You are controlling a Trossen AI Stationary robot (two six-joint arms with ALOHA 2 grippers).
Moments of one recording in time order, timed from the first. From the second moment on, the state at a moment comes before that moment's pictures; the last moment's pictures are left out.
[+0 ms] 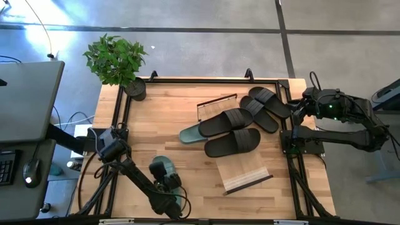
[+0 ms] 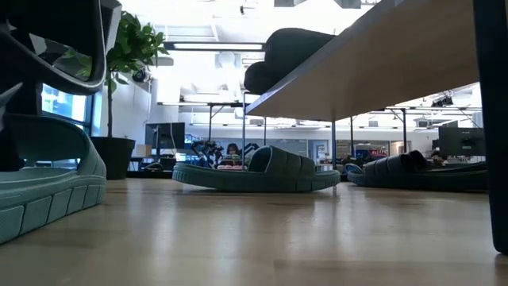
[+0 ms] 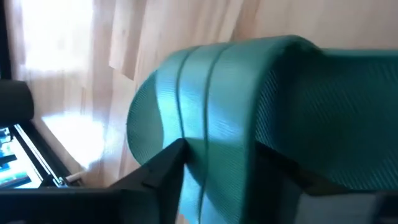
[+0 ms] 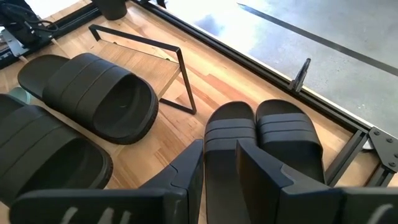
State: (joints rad) left arm -0.64 2.24 1.67 -1.50 -0.41 -1.18; right arm -0.28 0.44 1.06 -1.28 0.29 0.38
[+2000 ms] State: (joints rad) left arm -0.94 1.59 1.61 -1.13 -1.27 -1.09; right arm -0.28 0.44 1.06 -1.28 0.33 0.39
